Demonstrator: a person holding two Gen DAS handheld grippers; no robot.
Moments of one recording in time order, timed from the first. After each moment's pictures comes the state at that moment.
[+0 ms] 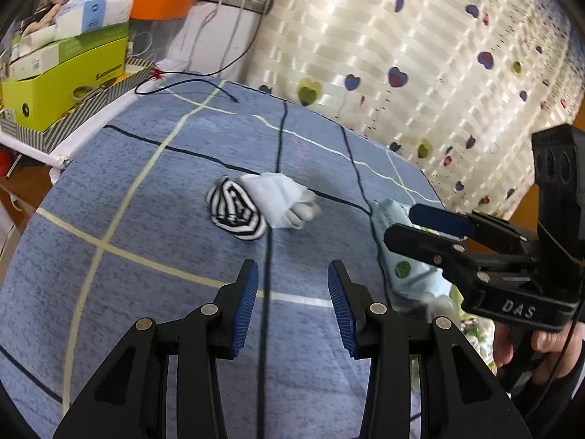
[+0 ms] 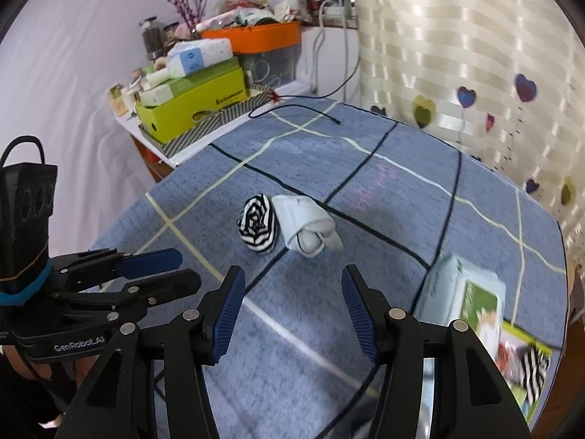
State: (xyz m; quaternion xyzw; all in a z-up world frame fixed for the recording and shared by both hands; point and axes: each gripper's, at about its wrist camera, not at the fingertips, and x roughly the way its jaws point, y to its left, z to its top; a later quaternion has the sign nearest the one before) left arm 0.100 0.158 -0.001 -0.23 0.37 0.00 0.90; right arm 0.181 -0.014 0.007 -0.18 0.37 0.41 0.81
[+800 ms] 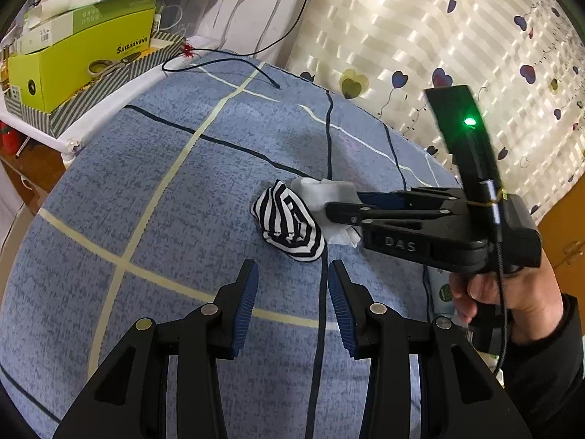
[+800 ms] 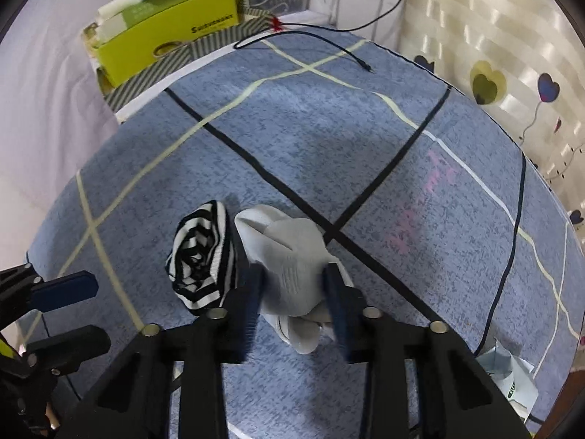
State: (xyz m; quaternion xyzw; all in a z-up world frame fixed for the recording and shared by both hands) left arm 0.136 0.201 -0.030 -0.26 0.41 0.04 0.87; right arm 0.271 0.094 -0.065 -0.26 0.45 0.40 0.76
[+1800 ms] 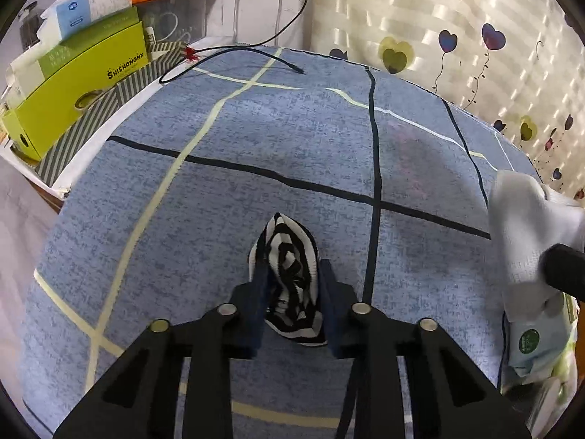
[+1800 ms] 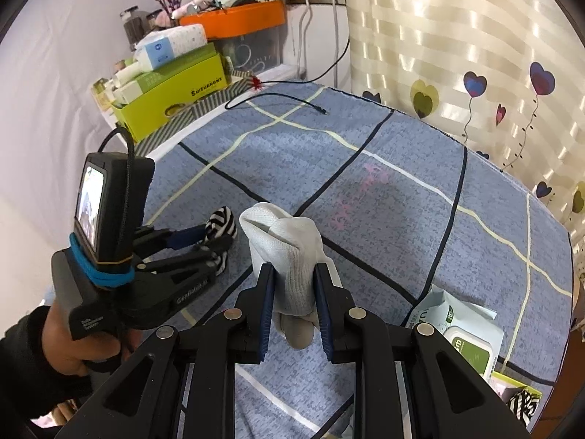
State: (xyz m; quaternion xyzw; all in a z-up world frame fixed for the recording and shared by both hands) left arm 0.226 0.177 -0.063 -0.15 0.46 0.15 0.86; right arm 0.248 0.003 -0.002 -0.18 0.40 0.41 0.80
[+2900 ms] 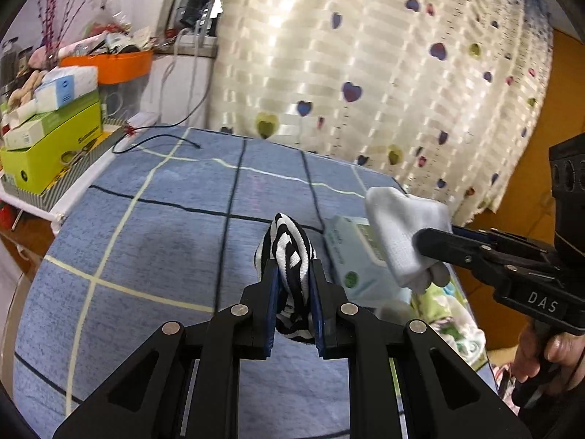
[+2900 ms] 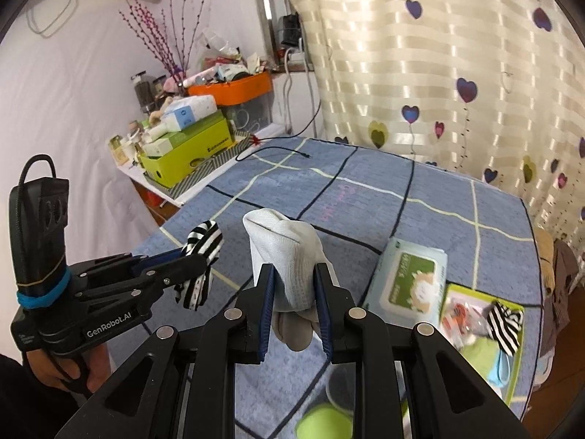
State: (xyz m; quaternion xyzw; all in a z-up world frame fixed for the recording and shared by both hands) left arm 0.080 0.081 0.060 -0.16 0.32 -0.02 0.93; right arm 0.137 -0.120 0.058 -0.09 0.32 0.39 0.86
